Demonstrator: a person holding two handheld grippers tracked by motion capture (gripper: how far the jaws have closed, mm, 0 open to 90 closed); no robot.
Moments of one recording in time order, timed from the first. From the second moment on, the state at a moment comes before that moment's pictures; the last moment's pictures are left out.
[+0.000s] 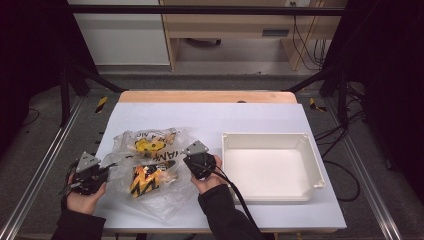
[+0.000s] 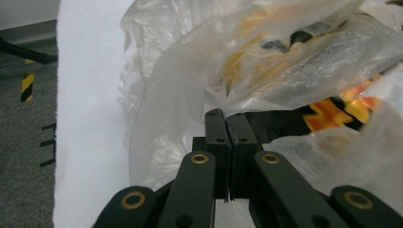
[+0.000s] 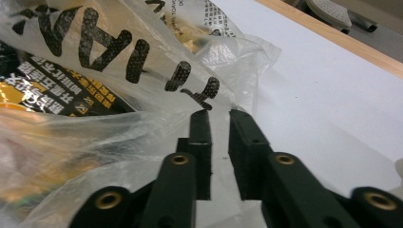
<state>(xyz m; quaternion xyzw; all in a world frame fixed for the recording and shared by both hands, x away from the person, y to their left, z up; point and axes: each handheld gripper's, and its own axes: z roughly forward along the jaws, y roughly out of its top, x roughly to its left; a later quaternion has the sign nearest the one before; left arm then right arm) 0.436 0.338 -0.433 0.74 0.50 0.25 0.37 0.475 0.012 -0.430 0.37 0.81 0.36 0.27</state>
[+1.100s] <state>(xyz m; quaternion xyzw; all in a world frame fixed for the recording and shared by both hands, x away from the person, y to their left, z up) 0.448 0.332 -0.423 0.74 0.49 0.26 0.38 0.392 0.039 -0.457 0.24 0.85 0.46 0.14</state>
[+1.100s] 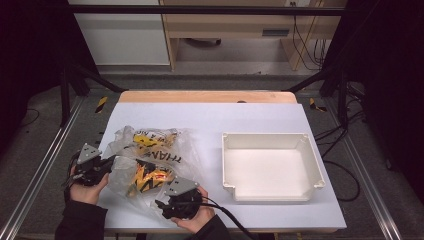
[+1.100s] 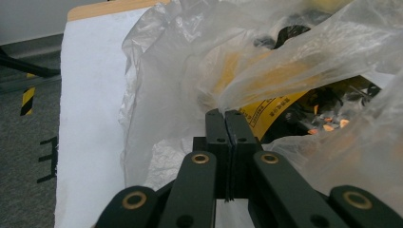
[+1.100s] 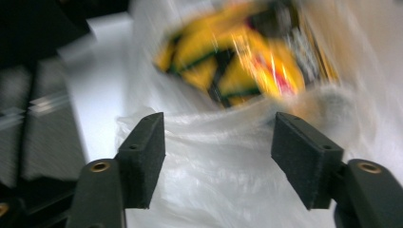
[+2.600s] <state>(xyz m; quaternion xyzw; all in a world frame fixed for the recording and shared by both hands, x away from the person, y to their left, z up) 0.443 0.330 -0.426 0.75 0.48 0.26 0.39 0.401 0.009 -0.479 0.33 0.86 0.34 0.17</state>
